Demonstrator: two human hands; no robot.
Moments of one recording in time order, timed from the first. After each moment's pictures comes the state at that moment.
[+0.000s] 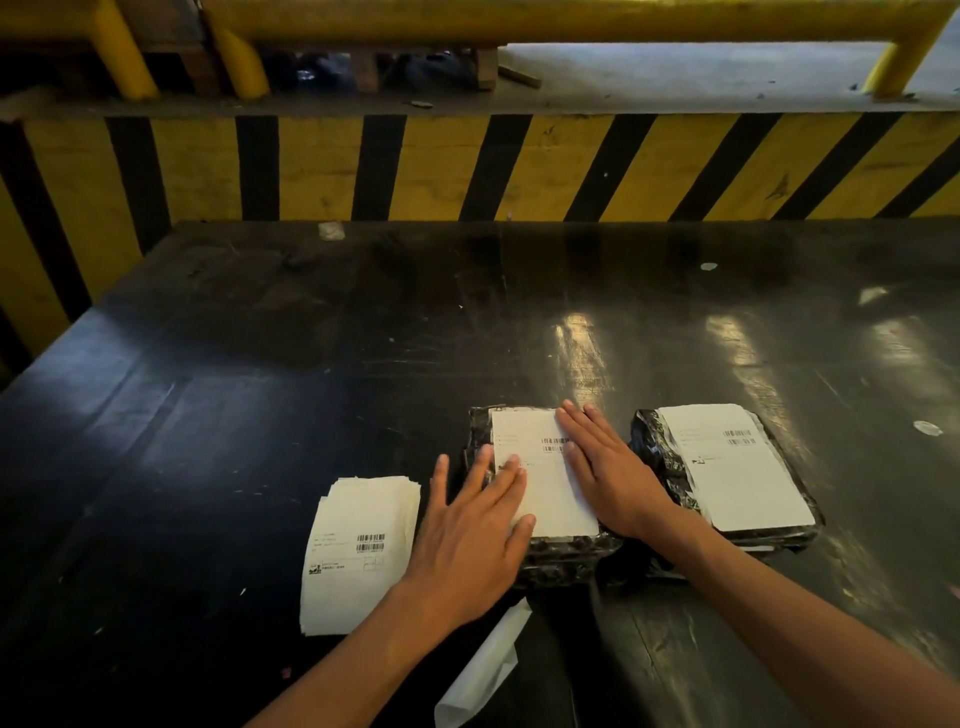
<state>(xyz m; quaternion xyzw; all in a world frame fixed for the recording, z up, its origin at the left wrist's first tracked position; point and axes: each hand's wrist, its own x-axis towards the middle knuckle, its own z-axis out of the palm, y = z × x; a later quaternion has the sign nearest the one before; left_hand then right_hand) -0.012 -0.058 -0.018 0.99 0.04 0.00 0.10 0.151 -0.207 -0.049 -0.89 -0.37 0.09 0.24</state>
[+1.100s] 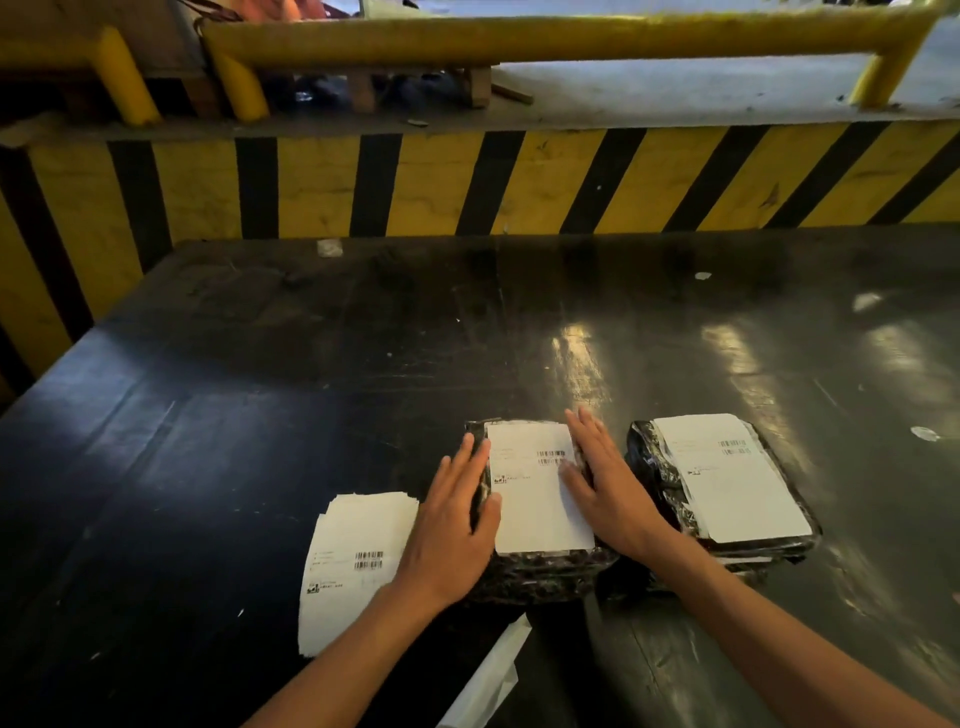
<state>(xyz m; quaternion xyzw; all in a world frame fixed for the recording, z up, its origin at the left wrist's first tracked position) 0.002 -0.037 -0.045 0.91 0.14 0.08 0.38 0.134 -0.207 -0.039 -0.86 -0.30 0.13 0.38</state>
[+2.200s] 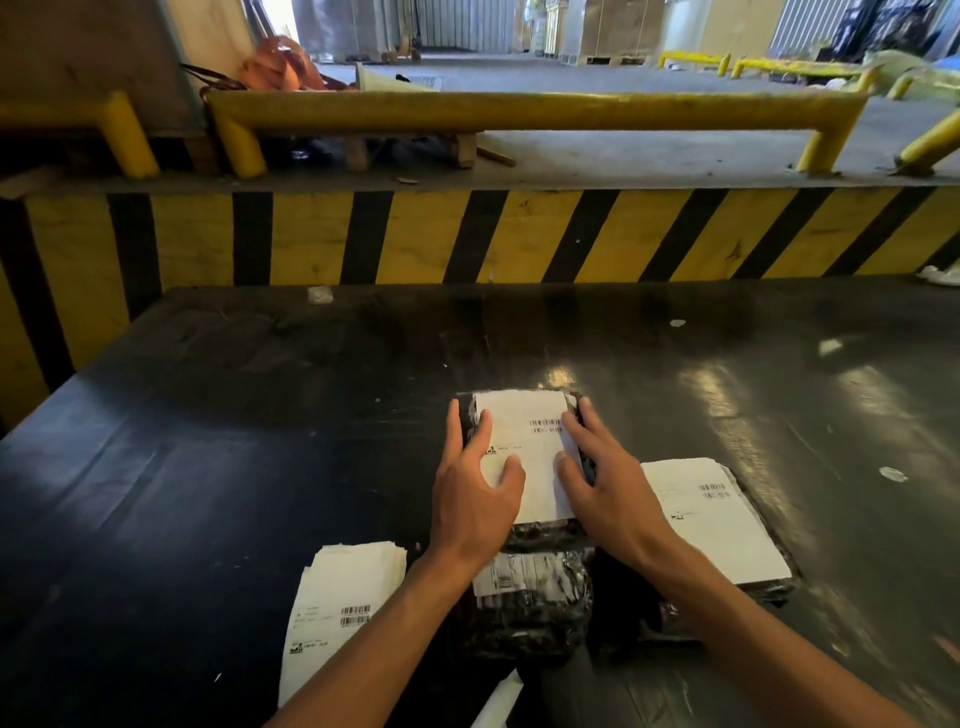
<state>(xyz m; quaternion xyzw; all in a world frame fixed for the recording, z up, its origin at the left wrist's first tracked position) 0.057 -0.054 0.028 0.83 0.18 0.24 0.47 0.122 -0.197 0.048 -0.85 -0.27 0.04 0.44</state>
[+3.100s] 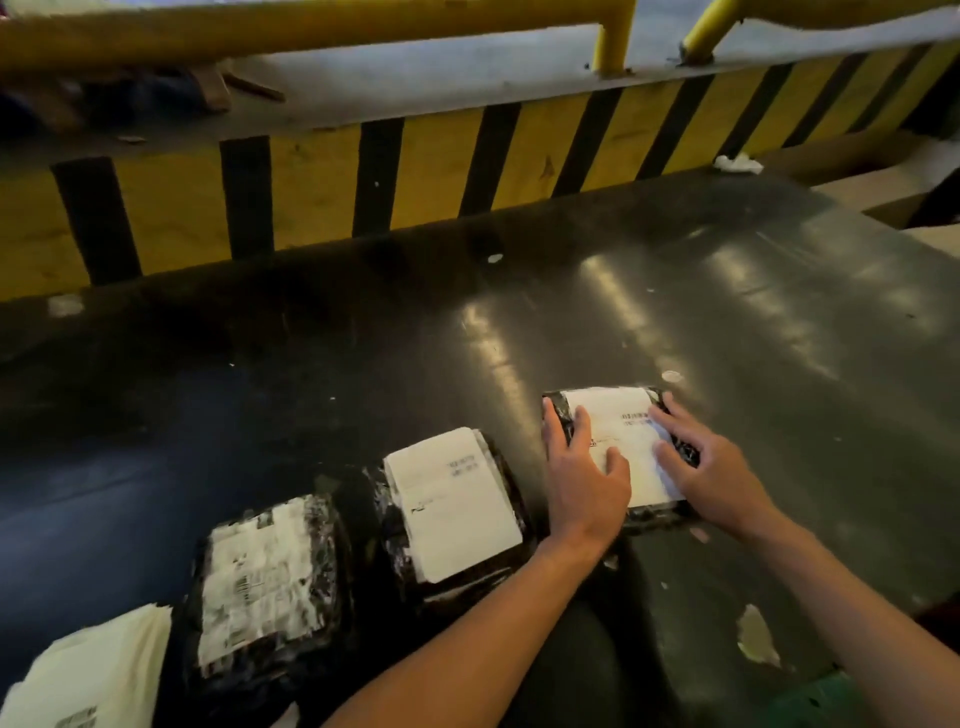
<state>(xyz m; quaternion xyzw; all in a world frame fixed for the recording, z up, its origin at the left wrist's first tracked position) 0.222 -0.397 -0.021 0.84 0.07 0.07 0.53 0.248 -0.550 0.004 -0.91 -0.07 0.01 0.40</state>
